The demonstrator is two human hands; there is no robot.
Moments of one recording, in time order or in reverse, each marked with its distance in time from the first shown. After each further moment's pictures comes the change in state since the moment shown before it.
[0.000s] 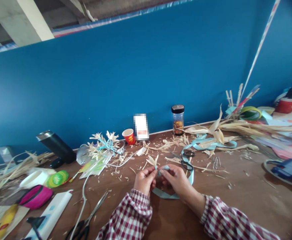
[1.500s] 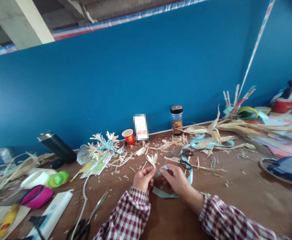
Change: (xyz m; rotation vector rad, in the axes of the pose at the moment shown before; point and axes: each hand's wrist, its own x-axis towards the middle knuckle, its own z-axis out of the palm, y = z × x) left_hand 0.004 -0.002 -0.006 -0.074 0.001 -0.043; right_hand -0.004 -0.003 -0.001 -0.166 0.014 -0.079
